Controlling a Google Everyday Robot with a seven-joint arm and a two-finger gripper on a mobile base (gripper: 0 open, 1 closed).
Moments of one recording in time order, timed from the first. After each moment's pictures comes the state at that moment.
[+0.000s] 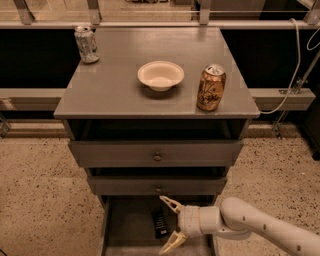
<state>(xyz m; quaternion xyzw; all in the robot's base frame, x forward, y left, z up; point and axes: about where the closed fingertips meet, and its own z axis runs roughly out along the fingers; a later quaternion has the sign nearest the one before) 0.426 -0.006 0.468 -0.61 0.57 0.32 0.45</state>
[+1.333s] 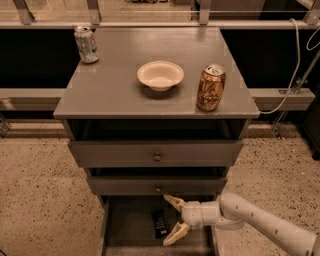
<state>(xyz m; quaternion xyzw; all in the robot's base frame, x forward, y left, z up) 0.464 -0.018 0.403 -0.53 0.59 0.45 0.42</state>
